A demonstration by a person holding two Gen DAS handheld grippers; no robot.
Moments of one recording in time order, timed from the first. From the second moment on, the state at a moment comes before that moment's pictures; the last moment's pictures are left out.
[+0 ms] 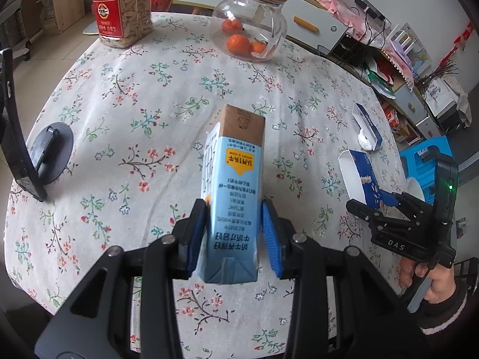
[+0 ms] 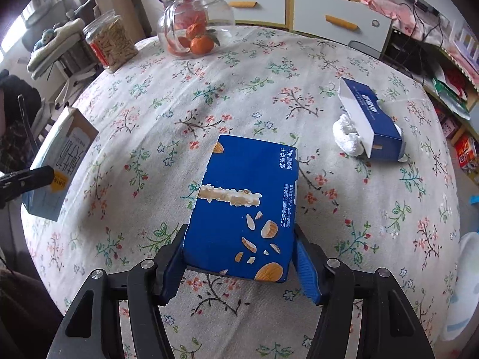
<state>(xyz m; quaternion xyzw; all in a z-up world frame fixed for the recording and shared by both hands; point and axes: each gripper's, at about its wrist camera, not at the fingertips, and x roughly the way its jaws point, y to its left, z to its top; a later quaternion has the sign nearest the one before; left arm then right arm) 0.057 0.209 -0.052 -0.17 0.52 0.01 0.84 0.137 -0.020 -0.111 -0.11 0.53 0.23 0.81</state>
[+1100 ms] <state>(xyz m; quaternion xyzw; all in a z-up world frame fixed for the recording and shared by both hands) 0.120 0.053 -0.052 -0.12 0.53 -0.08 0.84 0.156 -0.324 -0.058 0.10 0.52 0.02 0.85</state>
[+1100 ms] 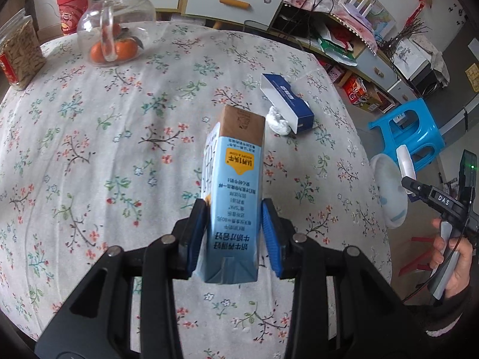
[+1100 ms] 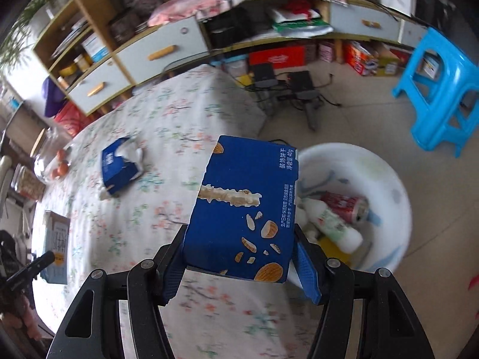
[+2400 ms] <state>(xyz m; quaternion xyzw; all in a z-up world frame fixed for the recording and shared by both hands) 0.182 -0.241 -0.068 -0.06 0.54 -0.25 0.80 0.078 -0.486 -0.034 0.15 0.48 -0.10 0.86</state>
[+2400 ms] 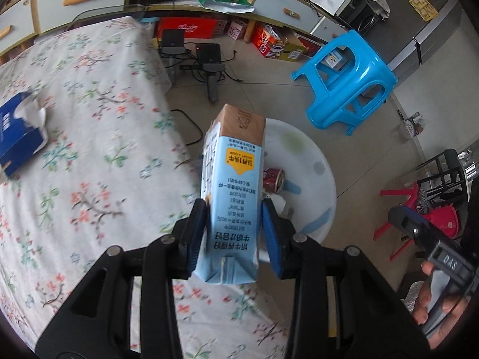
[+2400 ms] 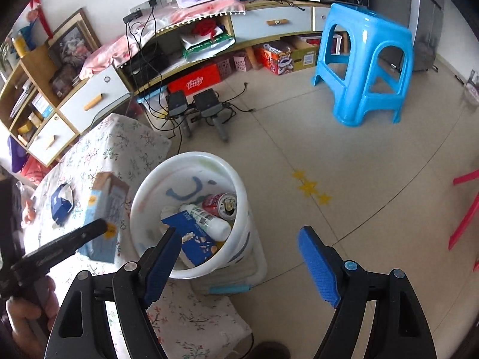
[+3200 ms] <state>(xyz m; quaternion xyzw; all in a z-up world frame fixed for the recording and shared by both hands) 0.173 -0.186 -0.062 -0.04 0.51 -0.20 0.84 0.089 -0.460 -0.036 0.14 0.49 -0.09 0.85</state>
